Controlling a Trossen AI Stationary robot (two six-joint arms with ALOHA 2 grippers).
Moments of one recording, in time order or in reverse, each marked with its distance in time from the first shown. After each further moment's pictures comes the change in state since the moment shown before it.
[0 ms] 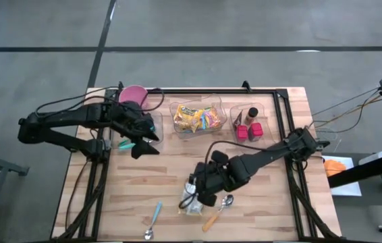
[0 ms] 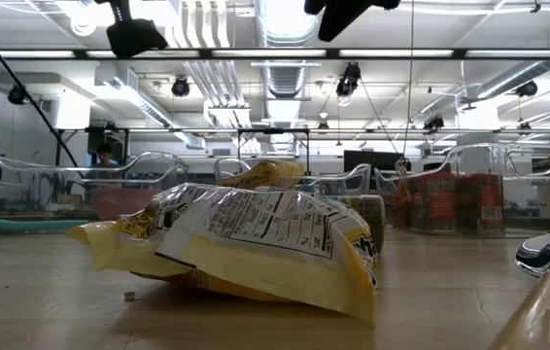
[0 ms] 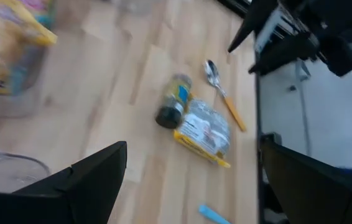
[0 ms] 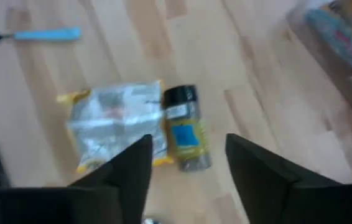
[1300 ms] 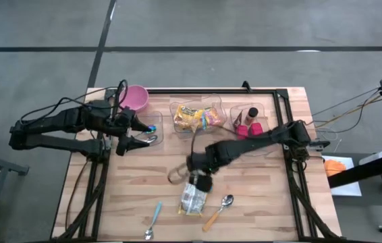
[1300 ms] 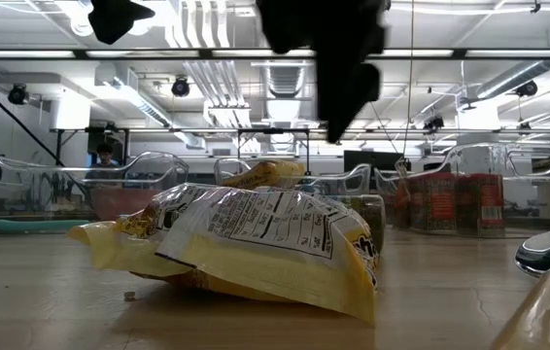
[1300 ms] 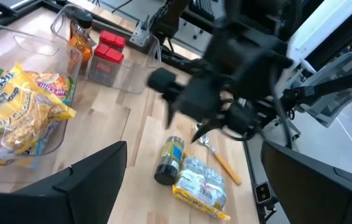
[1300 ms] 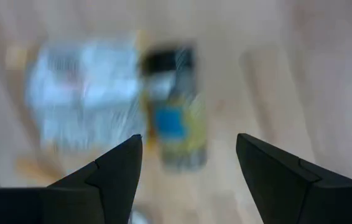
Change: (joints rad) left arm -0.004 -0.308 -0.182 0.231 -0.101 -0.006; right arm -0.196 0.017 -0.212 0.156 -0.360 -0.163
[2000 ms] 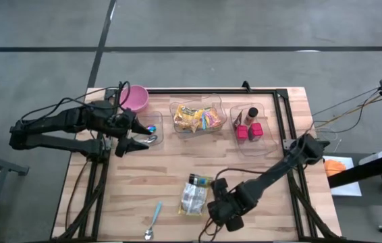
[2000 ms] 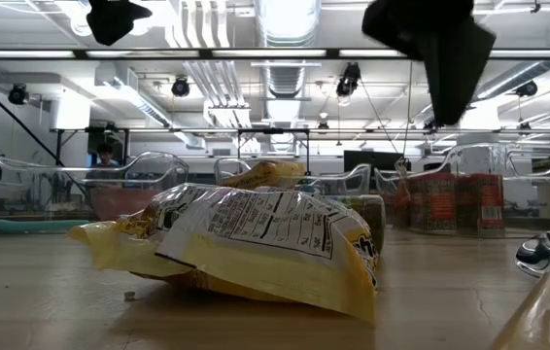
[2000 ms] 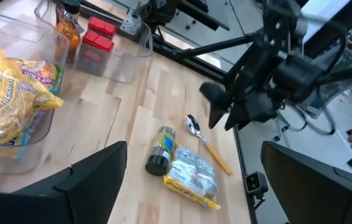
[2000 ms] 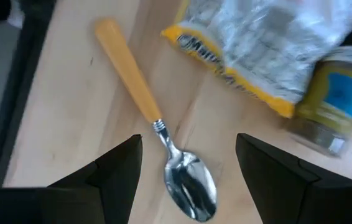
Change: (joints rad) left arm -0.001 0.010 0.000 -0.018 0.049 -0.013; right arm 0.377 -0.019 -0.123 0.106 0.131 -0.312
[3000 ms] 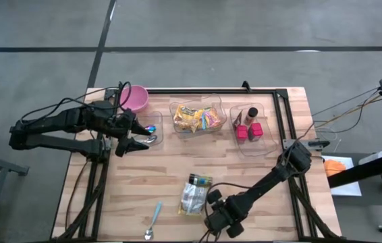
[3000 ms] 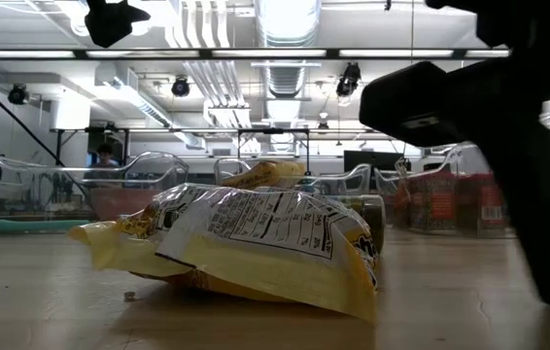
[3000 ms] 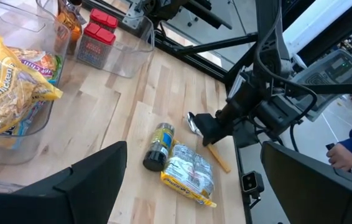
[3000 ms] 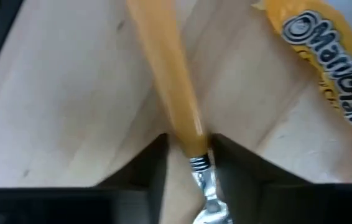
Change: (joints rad) left arm 0.001 0.002 0.000 -0.012 0.003 -0.037; right arm 0.021 0.214 -0.003 0.103 -0.045 -0.173
